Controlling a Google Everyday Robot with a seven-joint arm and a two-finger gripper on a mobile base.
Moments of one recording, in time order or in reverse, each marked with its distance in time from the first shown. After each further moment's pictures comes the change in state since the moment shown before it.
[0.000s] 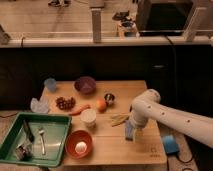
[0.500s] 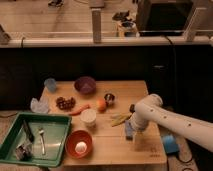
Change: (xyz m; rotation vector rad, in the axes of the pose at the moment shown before) arm 0.004 0.000 0.024 0.020 -0.066 0.005
